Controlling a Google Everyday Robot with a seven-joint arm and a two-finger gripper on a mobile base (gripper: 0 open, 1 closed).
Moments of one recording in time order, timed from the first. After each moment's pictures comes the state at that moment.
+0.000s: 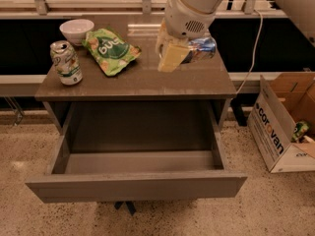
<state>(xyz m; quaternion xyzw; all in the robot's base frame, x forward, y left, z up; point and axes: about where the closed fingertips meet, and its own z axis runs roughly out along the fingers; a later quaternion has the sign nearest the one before) 0.570 -0.026 0.962 -0.74 0.63 0.01 0.22</state>
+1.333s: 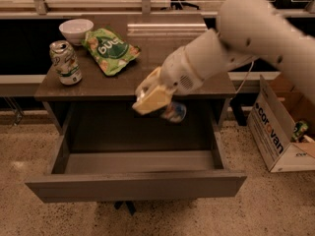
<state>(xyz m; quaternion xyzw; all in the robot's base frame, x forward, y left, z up) 0.517 0.026 0.883 -0.62 0.66 0.29 0.31</state>
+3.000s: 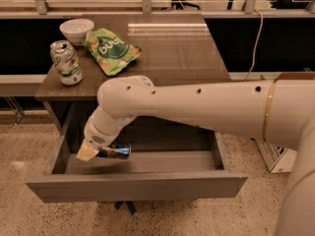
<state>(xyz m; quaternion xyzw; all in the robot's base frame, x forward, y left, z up) 0.502 0.199 0.707 -0.64 0.71 0.21 0.22</state>
